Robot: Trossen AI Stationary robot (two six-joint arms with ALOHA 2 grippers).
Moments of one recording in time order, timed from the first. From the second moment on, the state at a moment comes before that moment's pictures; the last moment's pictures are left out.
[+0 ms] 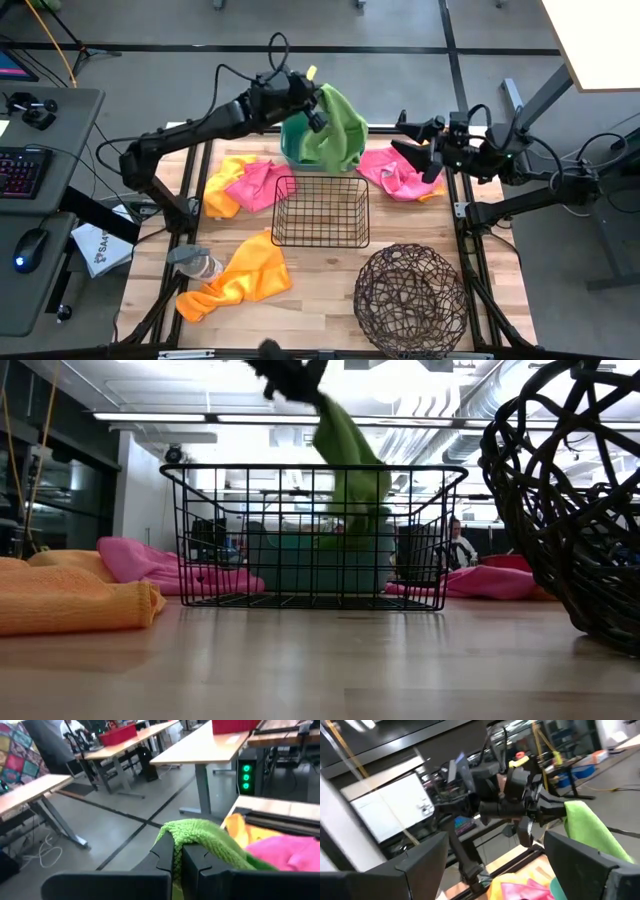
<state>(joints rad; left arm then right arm) 0.43 1.62 1.57 -0.17 -0.31 0.22 0.03 0.93 1.18 -0.14 0.36 0.39</state>
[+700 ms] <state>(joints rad) 0.60 1.65 1.38 0.18 -0.52 0.49 0.03 0.90 1.18 -0.14 0.39 0.30</state>
